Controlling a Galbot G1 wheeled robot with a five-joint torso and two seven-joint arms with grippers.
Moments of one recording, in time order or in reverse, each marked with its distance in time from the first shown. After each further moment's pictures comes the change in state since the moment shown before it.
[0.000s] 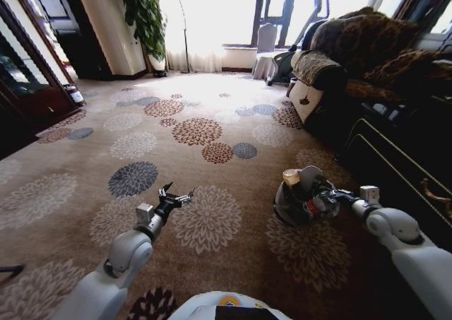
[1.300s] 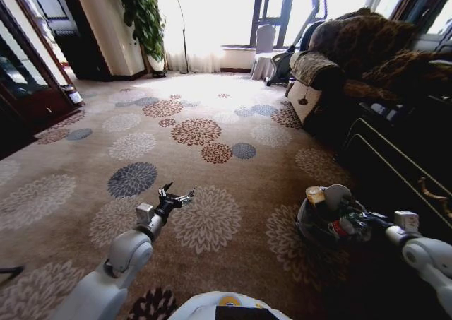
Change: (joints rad) left arm 0.000 0.000 0.000 0.000 0.000 0.000 0.000; right arm -0.233 -0.112 0.154 -0.049 0.112 -0.047 0.000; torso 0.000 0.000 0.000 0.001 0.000
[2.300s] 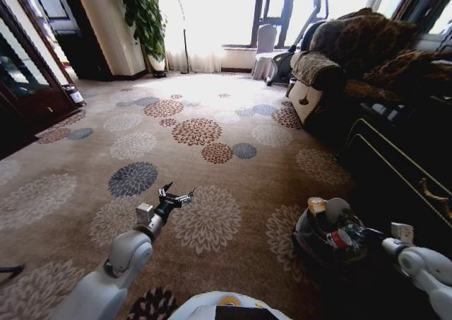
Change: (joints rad) left arm 0.000 0.000 0.000 0.000 0.000 0.000 0.000; right arm -0.025 0.034 -0.004 -0.098 0.154 -0.036 0.000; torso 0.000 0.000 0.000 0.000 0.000
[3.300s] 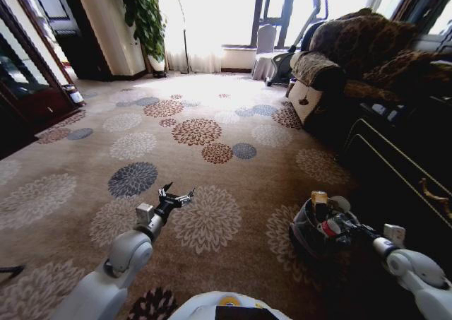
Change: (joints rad) left arm 0.000 0.000 0.000 0.000 0.000 0.000 0.000; right arm 0.040 0.028 -0.032 -0.021 -0.090 0.137 0.000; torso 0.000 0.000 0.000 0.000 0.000
